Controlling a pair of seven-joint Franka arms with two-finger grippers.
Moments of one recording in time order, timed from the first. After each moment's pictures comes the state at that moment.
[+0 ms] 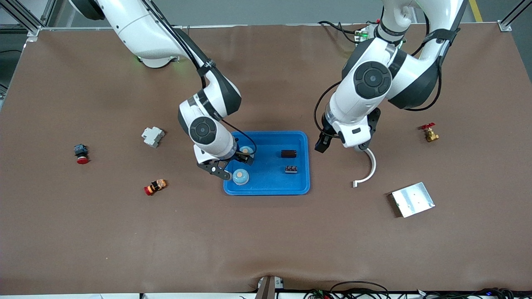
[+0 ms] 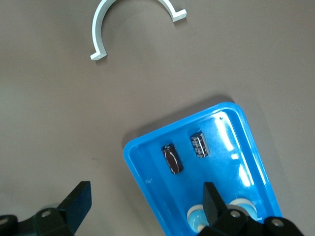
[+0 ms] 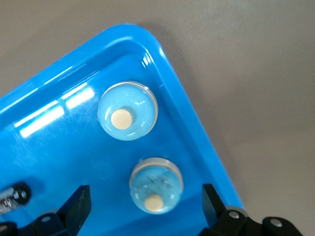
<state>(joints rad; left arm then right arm) -0.29 0.33 -0.31 -1.62 -0.01 1.89 -1.72 0.51 0.65 0.12 -1.60 0.12 2.24 1.05</state>
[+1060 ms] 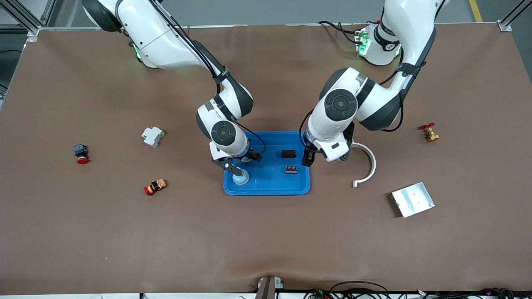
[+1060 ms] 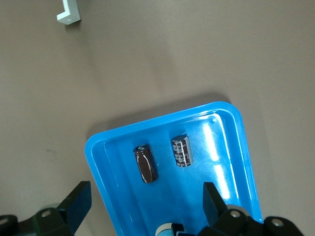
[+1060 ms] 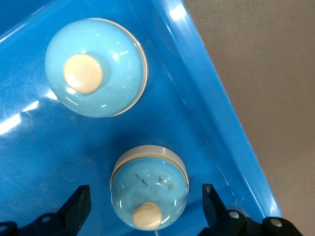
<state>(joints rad) -0.34 0.47 -0.31 -1.63 0.05 2.07 -1.92 0.56 0.74 0.12 -1.61 0.11 2.26 1.09</state>
